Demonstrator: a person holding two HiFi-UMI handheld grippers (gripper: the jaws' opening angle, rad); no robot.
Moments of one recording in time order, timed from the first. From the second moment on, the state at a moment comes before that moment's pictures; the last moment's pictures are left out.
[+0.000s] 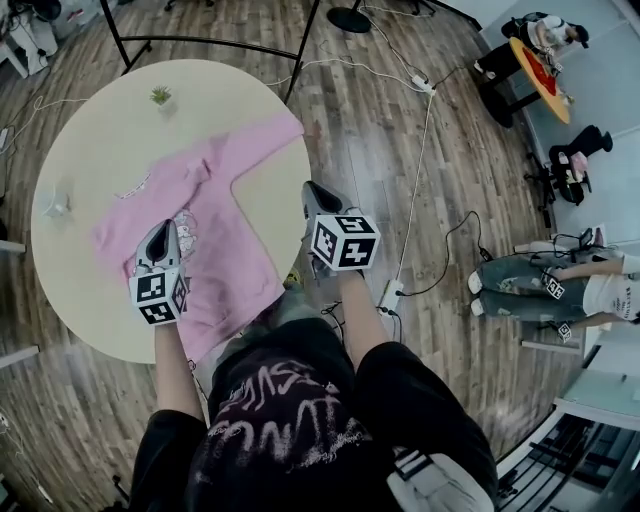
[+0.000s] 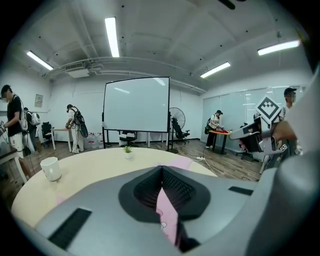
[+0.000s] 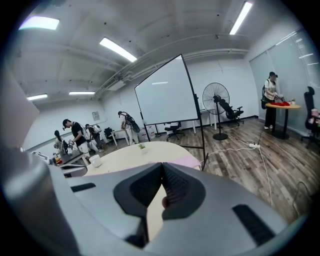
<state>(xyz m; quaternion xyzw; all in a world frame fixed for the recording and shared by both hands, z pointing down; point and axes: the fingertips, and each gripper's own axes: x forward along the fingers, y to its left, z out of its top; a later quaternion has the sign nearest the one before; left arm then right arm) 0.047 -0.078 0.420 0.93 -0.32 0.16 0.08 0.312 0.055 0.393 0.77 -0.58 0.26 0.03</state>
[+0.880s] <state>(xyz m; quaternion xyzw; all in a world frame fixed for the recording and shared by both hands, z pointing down) 0.193 -0.103 0.506 0.89 -0.34 0.30 0.09 0.508 -0.062 0.557 0.67 -0.60 0.42 -0.06</state>
